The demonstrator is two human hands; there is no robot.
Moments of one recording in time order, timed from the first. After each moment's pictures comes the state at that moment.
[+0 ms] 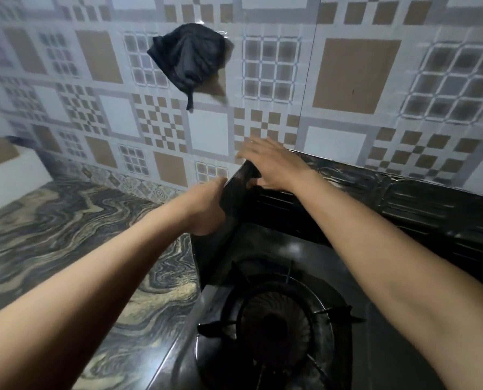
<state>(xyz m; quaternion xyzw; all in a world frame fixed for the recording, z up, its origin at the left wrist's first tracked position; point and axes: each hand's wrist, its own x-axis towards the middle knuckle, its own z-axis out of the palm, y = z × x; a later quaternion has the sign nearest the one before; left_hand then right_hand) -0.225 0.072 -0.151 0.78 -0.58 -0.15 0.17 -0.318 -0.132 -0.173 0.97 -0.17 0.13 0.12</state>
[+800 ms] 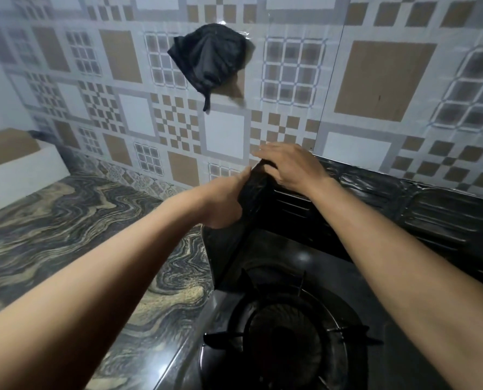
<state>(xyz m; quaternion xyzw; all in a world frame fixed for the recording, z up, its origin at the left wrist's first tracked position) -0.218 0.055 -0.140 0.79 -0.58 -0.19 0.12 -0.314 -0.147 -0.179 0.95 -0.15 0.25 0.07</state>
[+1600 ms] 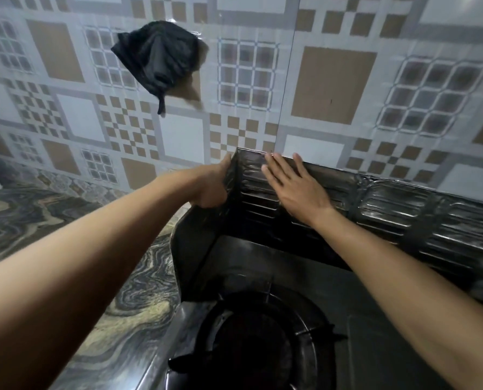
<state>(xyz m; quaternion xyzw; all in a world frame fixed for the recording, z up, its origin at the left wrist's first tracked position) -0.219 -0.013 -0.136 0.78 -0.60 -0.17 0.09 -0.400 -0.171 -0.227 0.89 -0.25 0.09 0.37</state>
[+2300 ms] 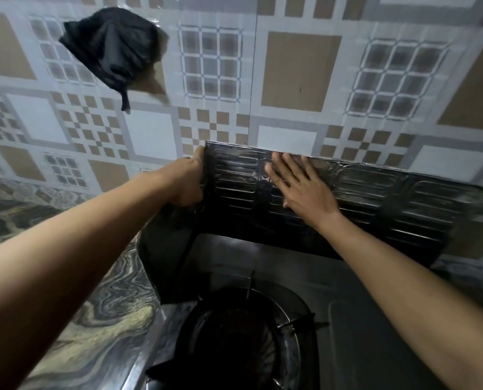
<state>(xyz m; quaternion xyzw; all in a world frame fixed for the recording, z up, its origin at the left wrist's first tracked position) -0.210 -0.041 -0.156 0.76 -0.64 -0.06 0.09 -0.459 -0.181 -0.246 0.85 -0.33 0.07 0.40</state>
